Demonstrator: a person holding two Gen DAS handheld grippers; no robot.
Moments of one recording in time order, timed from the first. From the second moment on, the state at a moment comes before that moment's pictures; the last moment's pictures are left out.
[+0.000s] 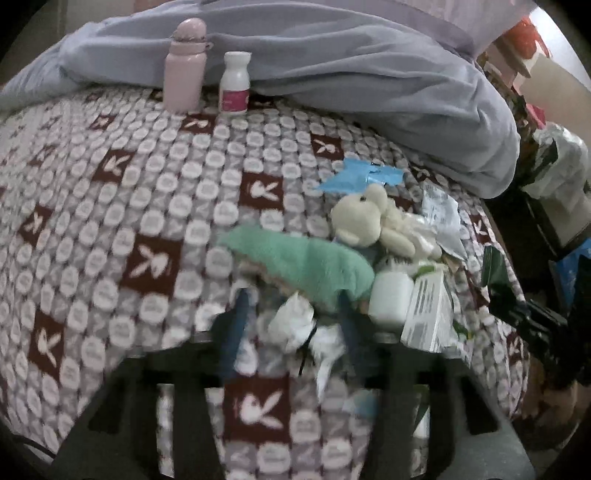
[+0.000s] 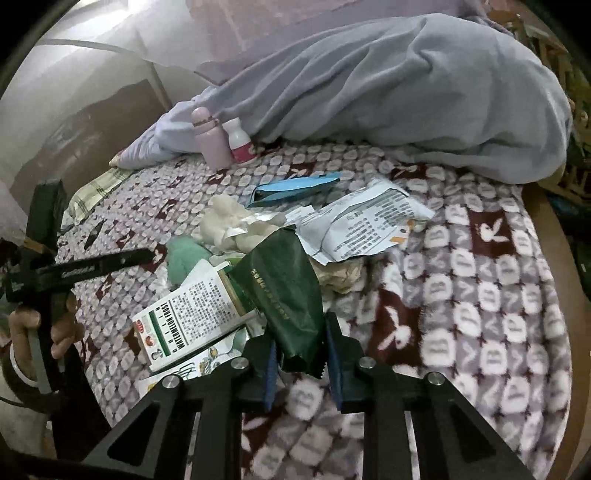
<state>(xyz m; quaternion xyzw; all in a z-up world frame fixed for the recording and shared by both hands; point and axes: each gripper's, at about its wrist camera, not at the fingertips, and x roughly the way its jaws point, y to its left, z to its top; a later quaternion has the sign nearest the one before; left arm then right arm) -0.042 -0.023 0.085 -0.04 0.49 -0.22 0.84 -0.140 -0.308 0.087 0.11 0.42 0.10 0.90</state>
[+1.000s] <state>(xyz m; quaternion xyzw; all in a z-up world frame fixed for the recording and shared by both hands) -0.117 -0.200 0.174 0.03 0.44 -0.36 0.82 -0.249 -0.419 0.115 0.13 0.40 -0.02 0.91</state>
